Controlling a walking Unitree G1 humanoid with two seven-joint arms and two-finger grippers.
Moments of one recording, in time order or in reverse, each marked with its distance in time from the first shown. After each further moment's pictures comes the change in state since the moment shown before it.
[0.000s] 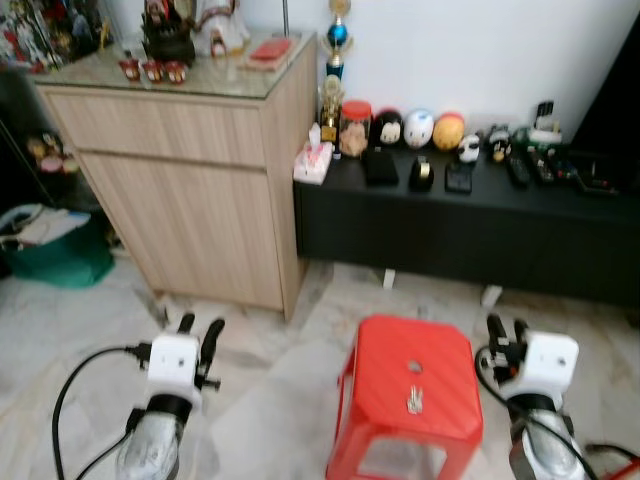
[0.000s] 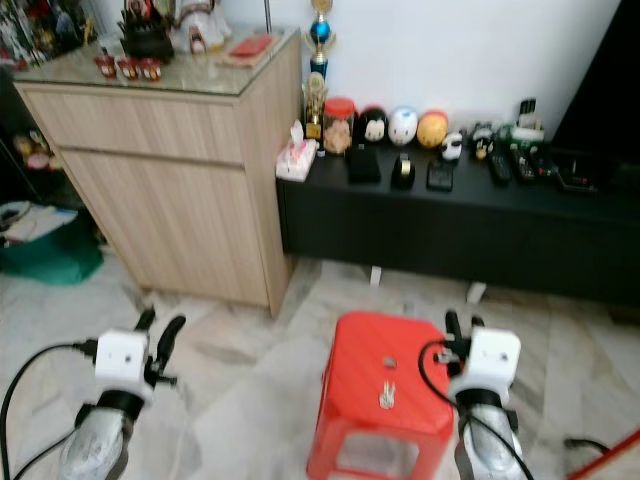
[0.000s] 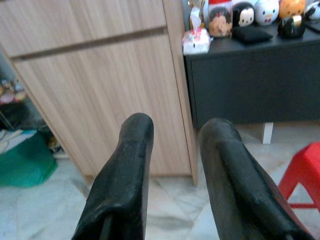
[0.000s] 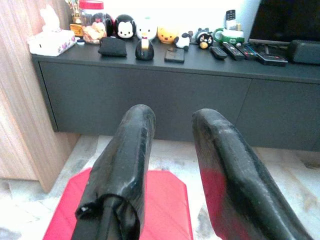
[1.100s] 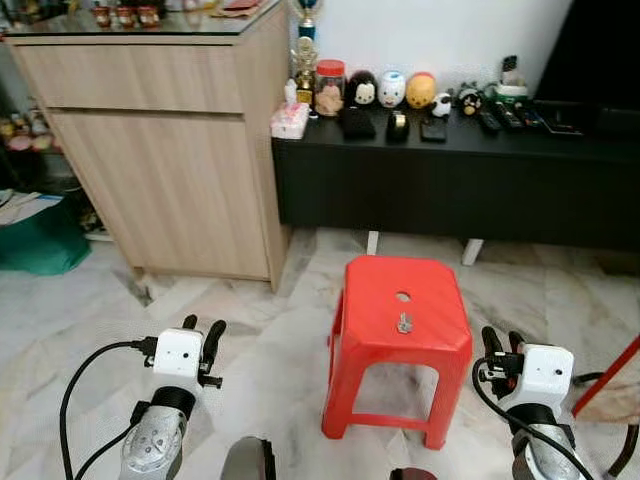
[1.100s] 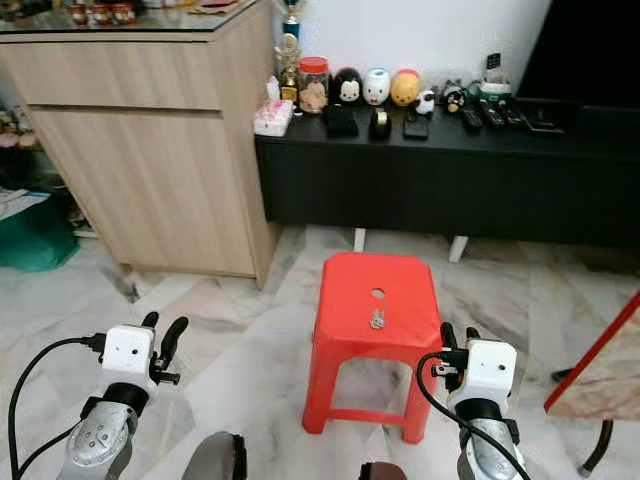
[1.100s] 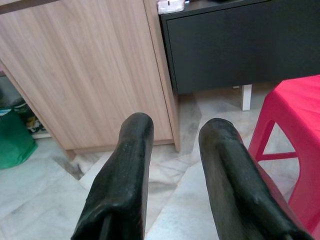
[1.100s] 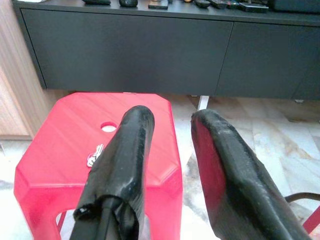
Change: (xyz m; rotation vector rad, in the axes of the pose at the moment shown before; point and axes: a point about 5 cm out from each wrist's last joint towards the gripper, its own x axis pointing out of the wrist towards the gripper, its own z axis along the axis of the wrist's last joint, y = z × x) left arm 0.011 -0.002 -0.005 -0.016 0.055 0.000; right arm -0.009 -0.002 -0.012 -0.004 0.063 0.039
